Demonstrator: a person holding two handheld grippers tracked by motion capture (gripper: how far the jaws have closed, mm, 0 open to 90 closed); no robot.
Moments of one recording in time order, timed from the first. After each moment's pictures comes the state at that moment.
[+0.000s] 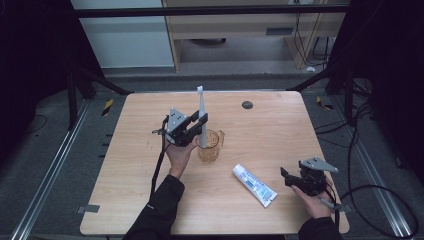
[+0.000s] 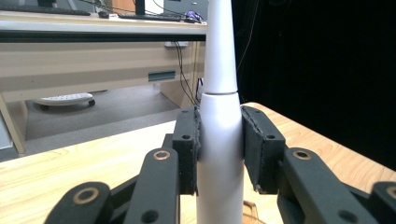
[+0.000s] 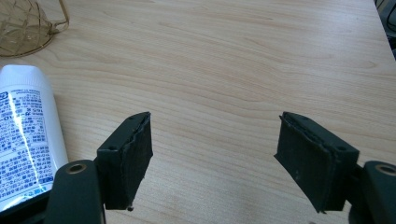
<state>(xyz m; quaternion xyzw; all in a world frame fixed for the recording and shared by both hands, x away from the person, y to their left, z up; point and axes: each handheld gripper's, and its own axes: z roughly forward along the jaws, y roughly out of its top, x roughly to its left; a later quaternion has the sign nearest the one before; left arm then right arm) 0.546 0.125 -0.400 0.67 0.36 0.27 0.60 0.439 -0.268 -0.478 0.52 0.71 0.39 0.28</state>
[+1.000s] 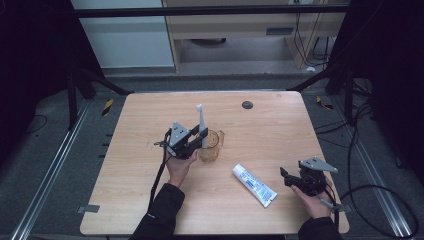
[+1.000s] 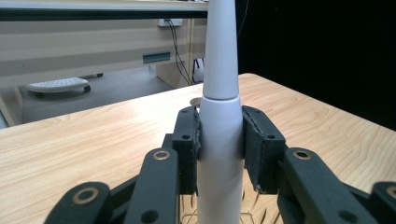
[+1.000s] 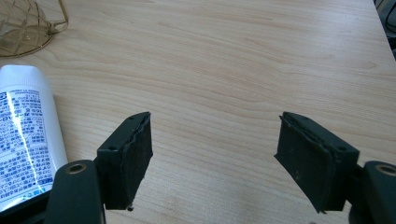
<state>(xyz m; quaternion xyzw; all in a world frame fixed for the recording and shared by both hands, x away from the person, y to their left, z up) 0.530 0.127 -0.435 0.69 0.35 0.26 0.57 0.439 -0.267 -0.479 0.52 0.71 0.39 0.28</state>
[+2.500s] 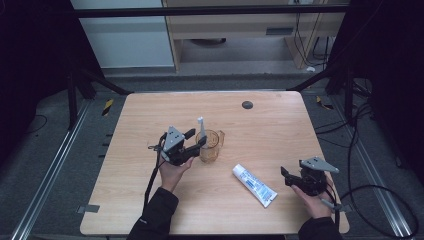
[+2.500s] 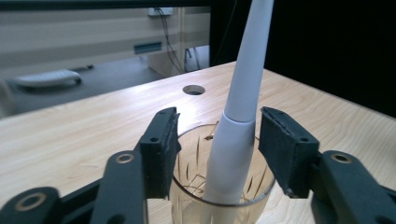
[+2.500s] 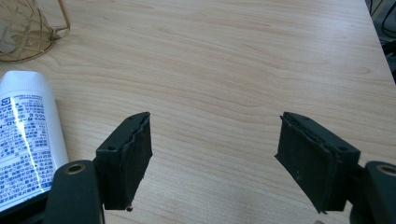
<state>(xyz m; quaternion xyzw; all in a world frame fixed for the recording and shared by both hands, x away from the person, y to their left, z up) 0.506 0.140 -0.428 0.71 0.34 0.26 0.56 0.437 -0.267 -0.475 0.52 0.71 0.39 0.28</state>
